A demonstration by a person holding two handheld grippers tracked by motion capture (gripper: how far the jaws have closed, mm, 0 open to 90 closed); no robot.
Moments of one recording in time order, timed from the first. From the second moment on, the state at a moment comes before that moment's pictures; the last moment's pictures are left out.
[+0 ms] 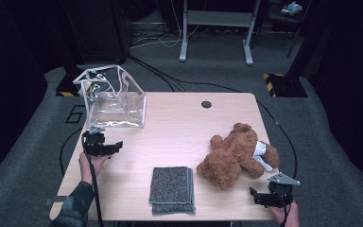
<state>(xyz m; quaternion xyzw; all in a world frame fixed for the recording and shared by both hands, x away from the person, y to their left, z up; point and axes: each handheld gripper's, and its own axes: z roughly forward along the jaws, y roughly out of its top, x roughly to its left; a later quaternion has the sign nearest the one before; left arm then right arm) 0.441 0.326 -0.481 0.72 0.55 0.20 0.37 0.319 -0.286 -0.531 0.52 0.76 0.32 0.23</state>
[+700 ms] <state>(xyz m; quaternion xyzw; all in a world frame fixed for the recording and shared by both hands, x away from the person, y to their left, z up) 0.374 0.221 -0.499 0.79 0.45 0.13 0.39 0.320 -0.286 -0.531 0.52 0.76 0.32 0.22</state>
